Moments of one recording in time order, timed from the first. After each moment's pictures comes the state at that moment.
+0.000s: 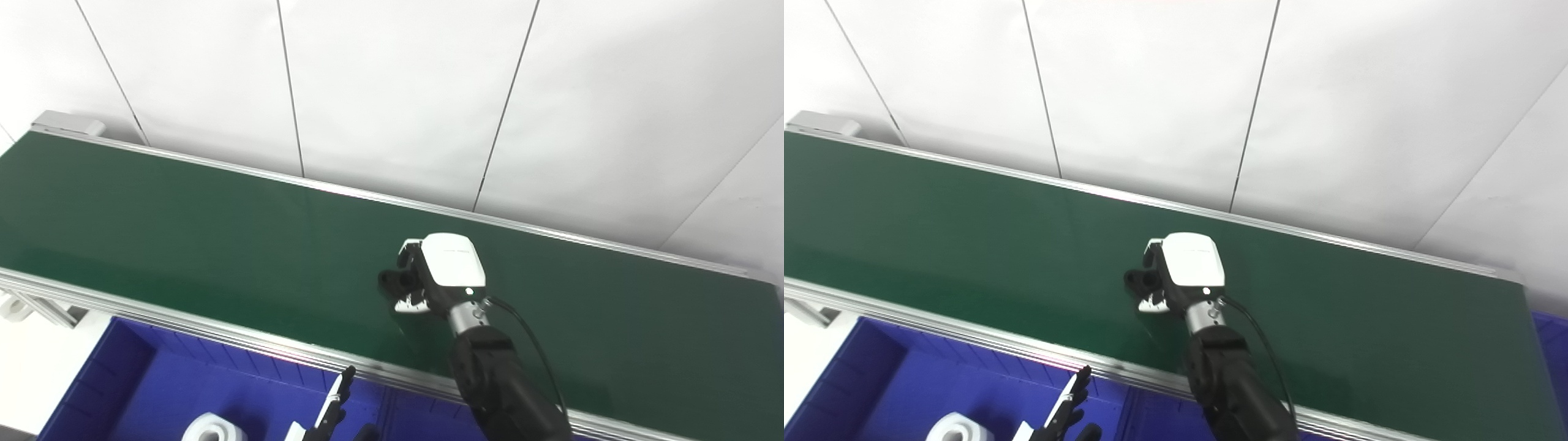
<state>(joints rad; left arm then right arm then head) 0.73 -0.01 -0.43 -0.38 0.38 0.00 0.12 -0.35 -0.06 0.67 0.26 -0.97 0.28 -0.04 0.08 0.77</state>
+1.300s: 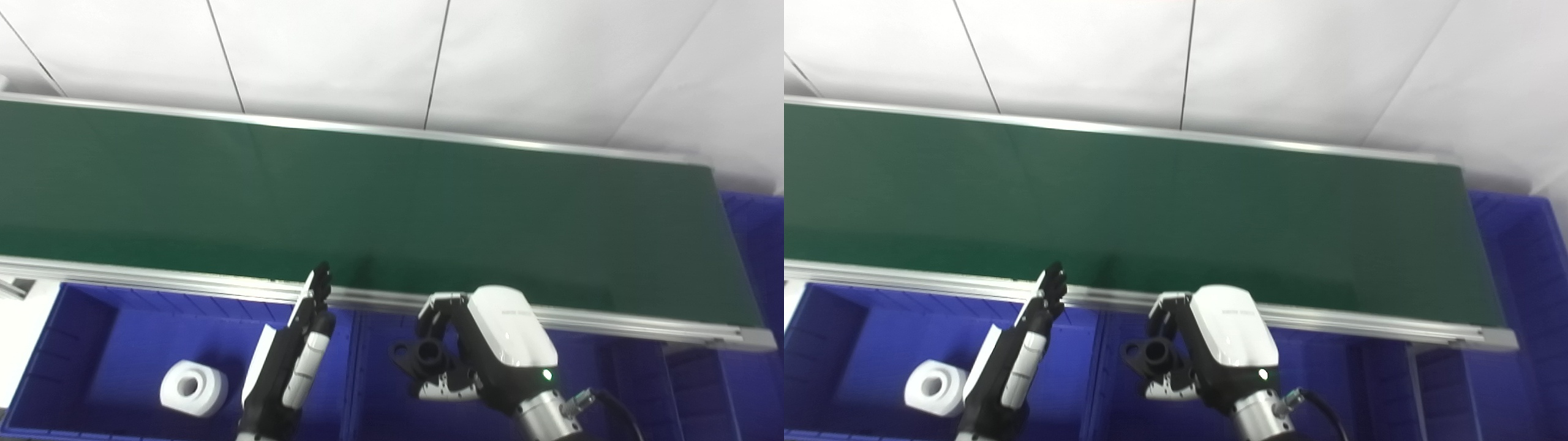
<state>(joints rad) 0.68 -0.01 -0.39 -0.56 0.11 0.14 -0.02 0.48 -0.07 0.52 -0.70 -1.24 0.28 0.49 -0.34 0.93</state>
